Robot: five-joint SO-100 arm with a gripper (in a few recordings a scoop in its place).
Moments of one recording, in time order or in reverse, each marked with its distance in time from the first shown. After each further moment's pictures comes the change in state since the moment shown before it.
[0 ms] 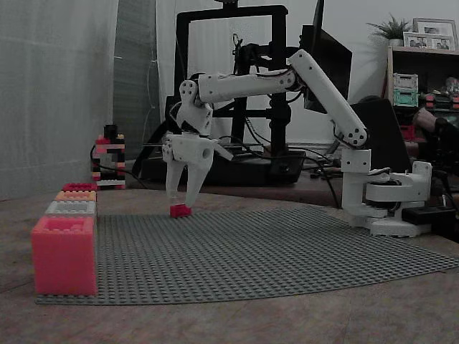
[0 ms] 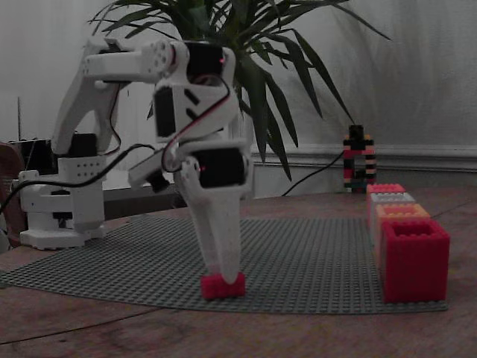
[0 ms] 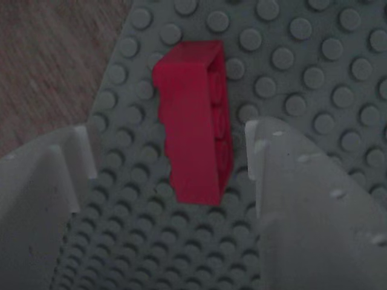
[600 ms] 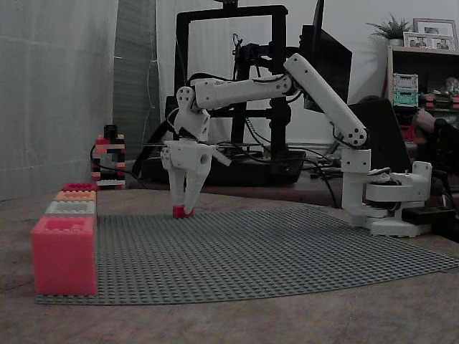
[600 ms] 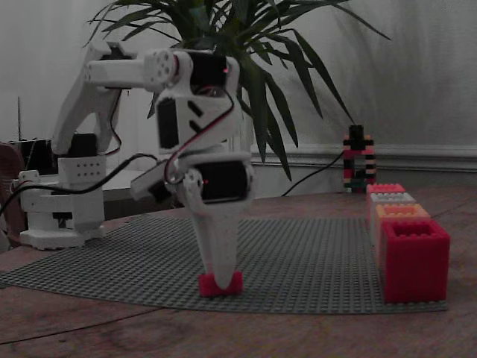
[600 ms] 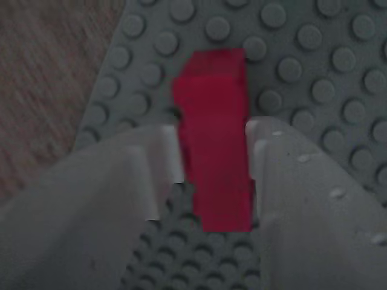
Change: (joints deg) arm 0.1 -3.5 -3.5 0.7 0.0
